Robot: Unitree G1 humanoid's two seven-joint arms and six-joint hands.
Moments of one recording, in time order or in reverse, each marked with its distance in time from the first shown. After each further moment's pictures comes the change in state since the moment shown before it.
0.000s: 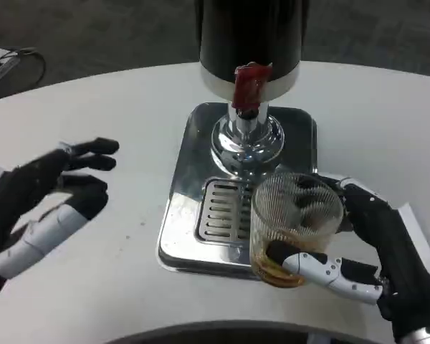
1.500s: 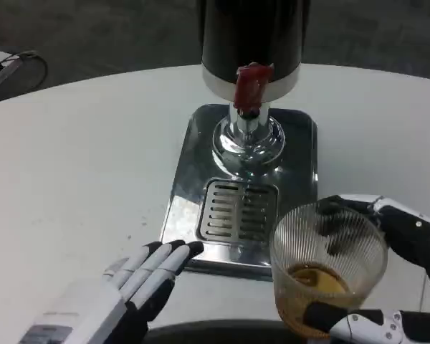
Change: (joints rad) left arm 0.451 -0.106 -0.205 -0.304 0.551 -0.229 0.052; right arm 0.282 -0.159 -0.181 -0.286 0.165 -0.161 0.208
